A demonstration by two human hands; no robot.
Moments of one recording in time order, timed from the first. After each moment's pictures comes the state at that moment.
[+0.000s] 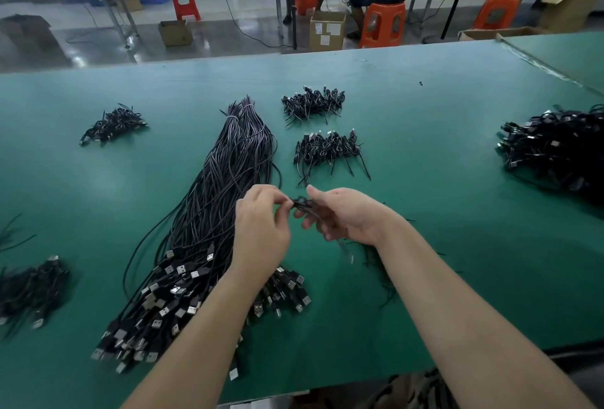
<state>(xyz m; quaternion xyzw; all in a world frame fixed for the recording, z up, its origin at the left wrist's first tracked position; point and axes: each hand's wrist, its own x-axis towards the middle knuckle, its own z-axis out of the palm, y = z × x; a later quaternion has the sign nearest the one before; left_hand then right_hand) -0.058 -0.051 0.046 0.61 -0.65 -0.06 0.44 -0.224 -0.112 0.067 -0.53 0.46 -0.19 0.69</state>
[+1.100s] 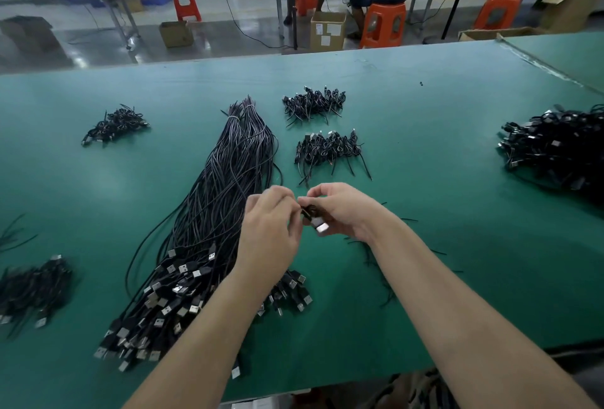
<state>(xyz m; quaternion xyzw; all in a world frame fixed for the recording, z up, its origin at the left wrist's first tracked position) -0.063 -0.045 0.048 0.54 -0.72 0.04 0.43 -0.211 -0.108 0.076 -0.50 0.50 -0.23 0.67</state>
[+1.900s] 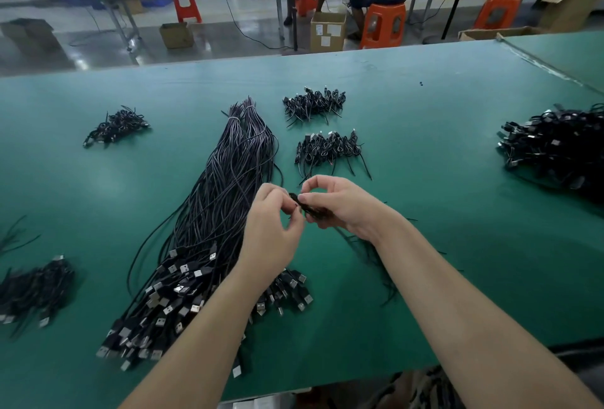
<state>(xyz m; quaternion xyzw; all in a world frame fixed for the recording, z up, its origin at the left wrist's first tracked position) -0.065 -0.044 0.057 0.58 -0.66 -0.13 0.46 -0.217 -0.110 0.073 -0.56 0.42 -0.27 0.66</state>
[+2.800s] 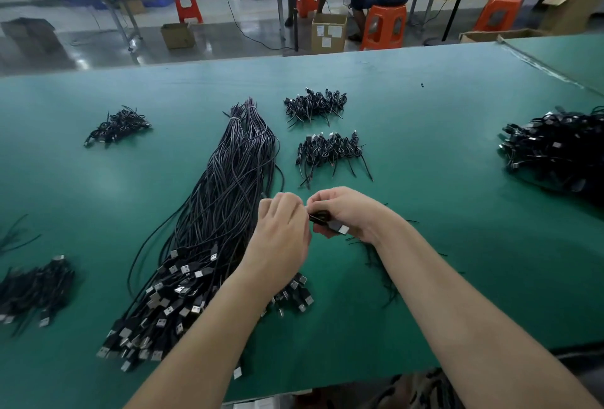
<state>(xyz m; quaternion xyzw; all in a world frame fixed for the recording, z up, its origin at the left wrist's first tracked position) -0.066 -0.042 0.044 0.52 -0.79 0.11 0.31 -0.217 -0.108 0.075 -0.55 0.49 -0.20 0.65</state>
